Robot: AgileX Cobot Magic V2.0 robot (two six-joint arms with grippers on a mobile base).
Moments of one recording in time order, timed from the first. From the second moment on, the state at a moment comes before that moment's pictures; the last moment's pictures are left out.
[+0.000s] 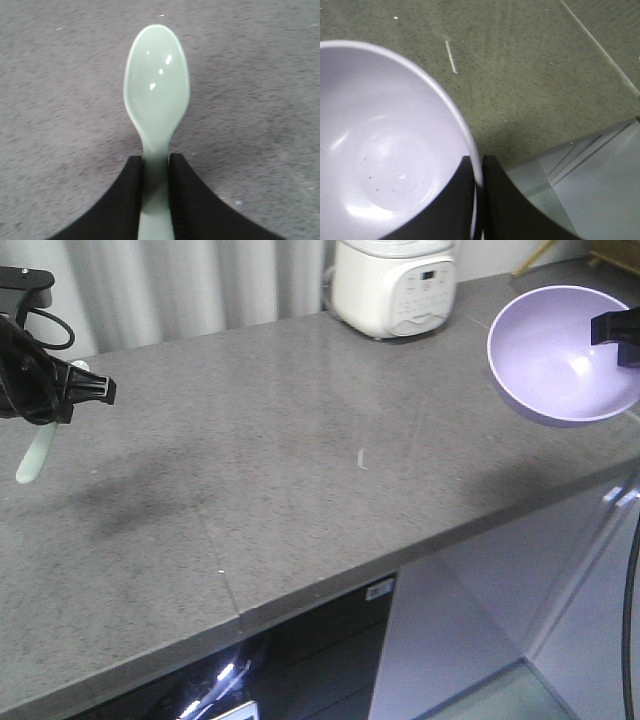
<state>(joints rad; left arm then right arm) -0.15 1.63 -1.54 0.15 1.01 -0.17 -0.07 1.39 -1.46 0.14 0.89 -0.12</state>
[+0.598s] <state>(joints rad) -0.15 1.63 -1.54 0.15 1.01 -0.17 -0.07 1.39 -1.46 0.14 0.89 -0.12</state>
